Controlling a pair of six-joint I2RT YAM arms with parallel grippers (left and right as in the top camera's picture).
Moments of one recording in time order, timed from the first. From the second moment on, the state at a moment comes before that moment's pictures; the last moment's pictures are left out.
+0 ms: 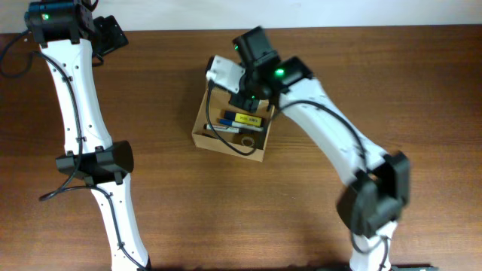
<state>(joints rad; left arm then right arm) 0.12 2.51 3.09 -1.66 -0.16 -0.38 0.54 2.04 1.90 -0.86 -0.13 -0.72</state>
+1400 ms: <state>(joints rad) 0.12 2.51 3.09 -1.66 -0.16 -0.38 0.45 1.90 2.38 -1.28 0.03 -0.34</state>
